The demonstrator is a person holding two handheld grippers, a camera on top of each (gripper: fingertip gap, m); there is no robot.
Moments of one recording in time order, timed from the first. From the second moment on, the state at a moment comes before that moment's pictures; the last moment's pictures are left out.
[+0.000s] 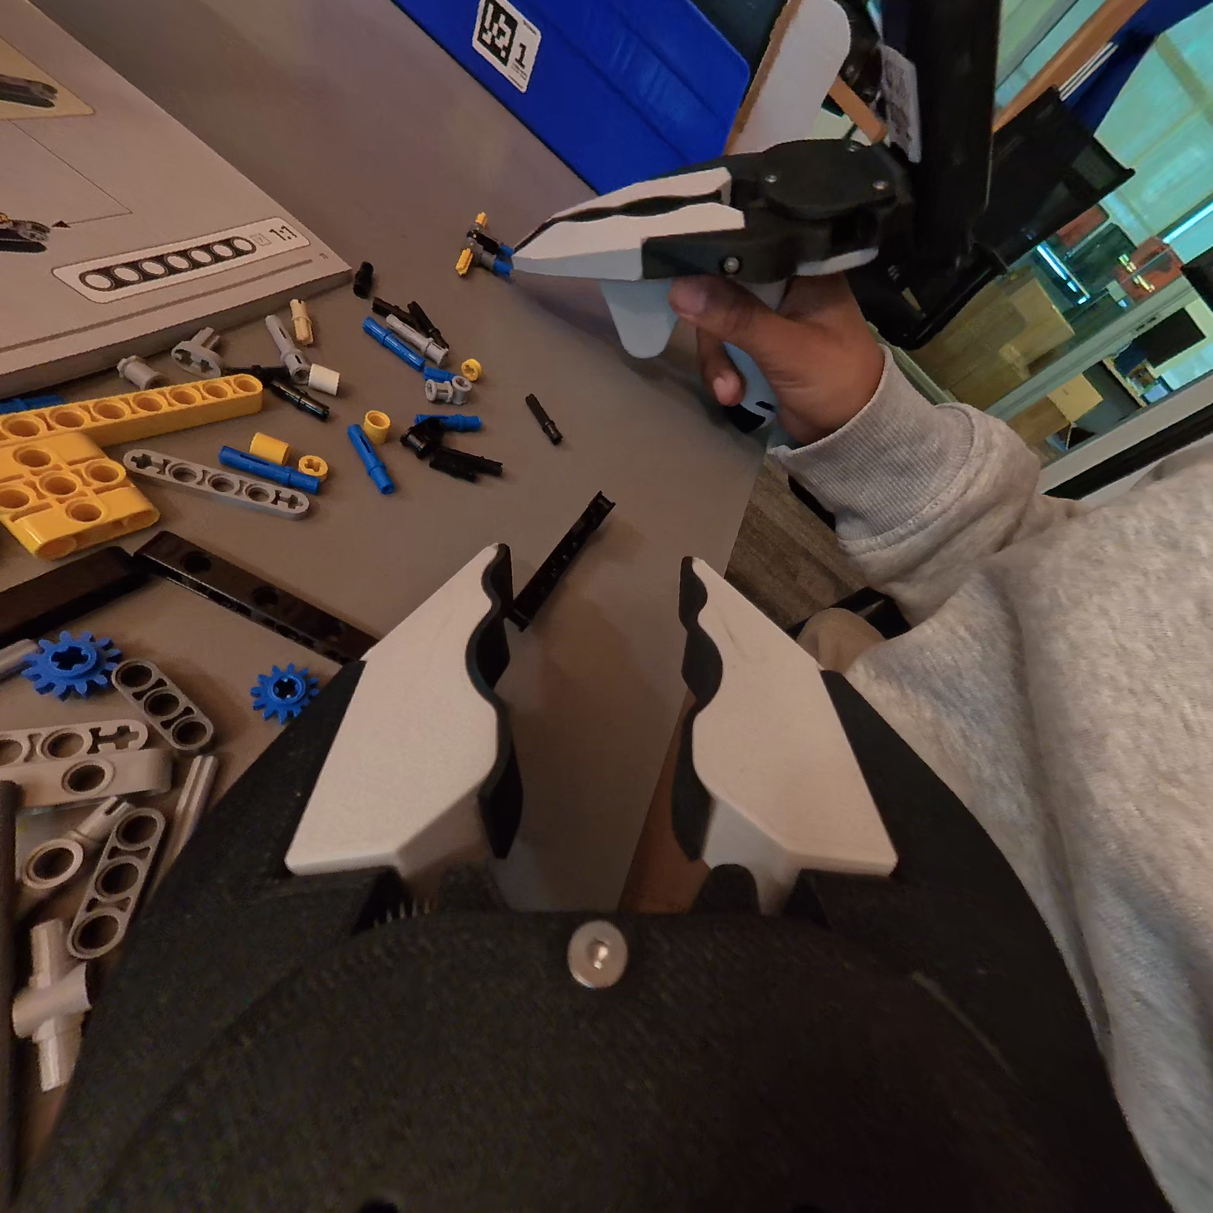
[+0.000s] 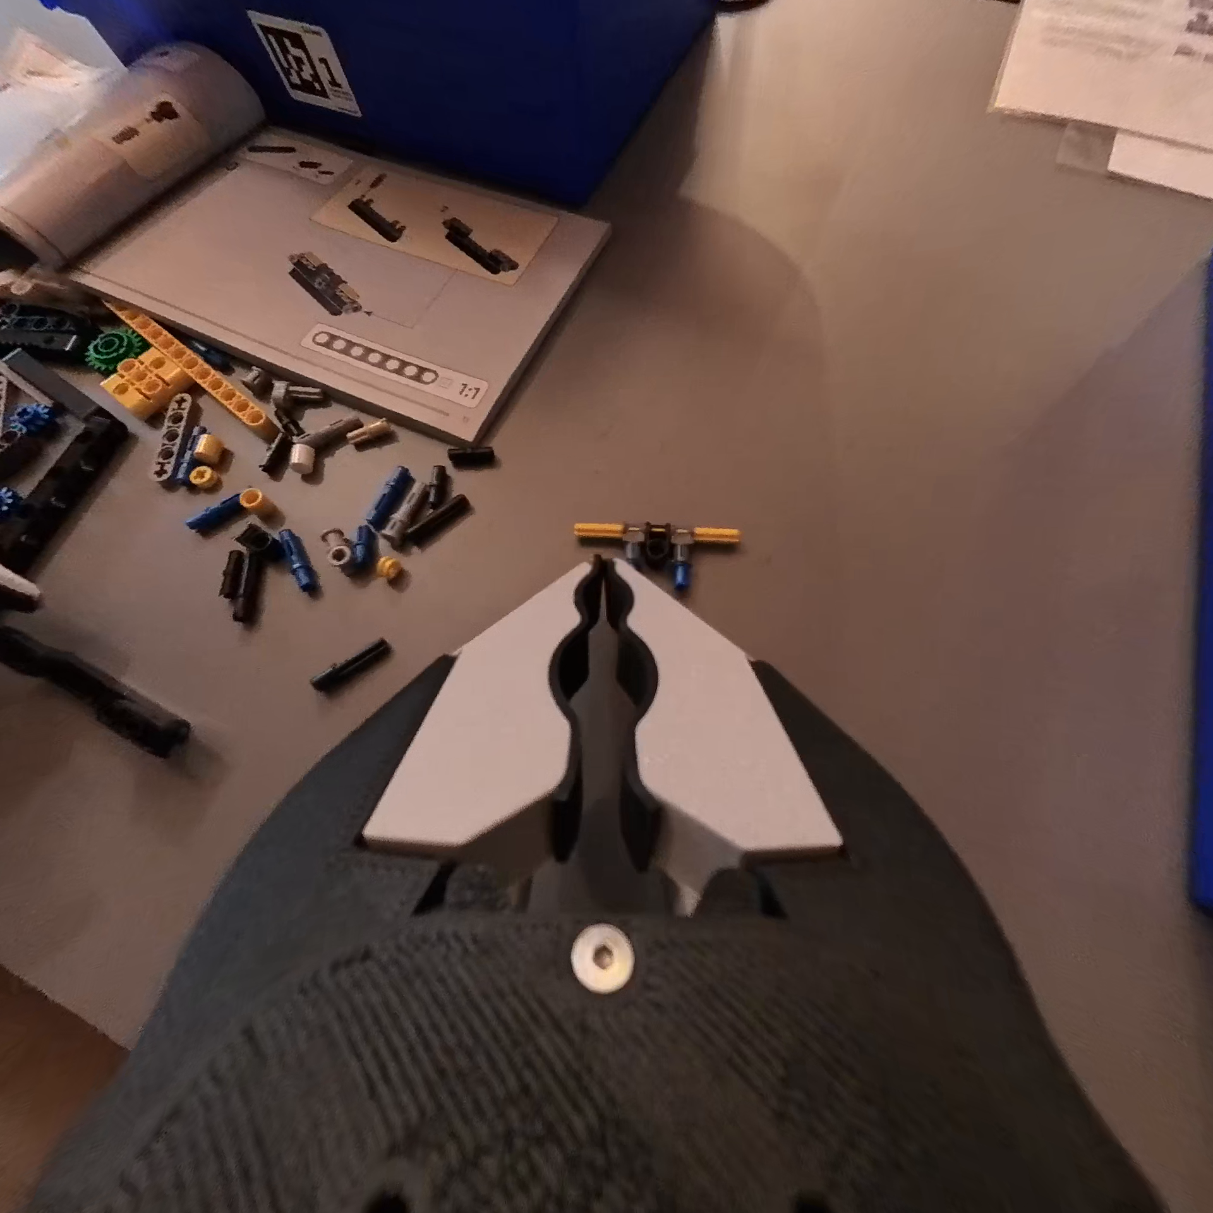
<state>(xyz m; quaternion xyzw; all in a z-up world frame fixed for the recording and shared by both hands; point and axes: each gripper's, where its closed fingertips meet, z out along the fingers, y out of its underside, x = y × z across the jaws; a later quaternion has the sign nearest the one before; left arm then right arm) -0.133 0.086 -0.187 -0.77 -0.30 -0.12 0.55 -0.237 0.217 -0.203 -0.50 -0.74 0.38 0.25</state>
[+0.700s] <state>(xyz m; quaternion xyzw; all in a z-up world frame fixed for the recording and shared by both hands) -0.133 0.086 -0.186 -0.77 -0.30 -0.12 0.55 -0.242 0.226 -0.211 -0.49 -0.76 0.35 0.25</state>
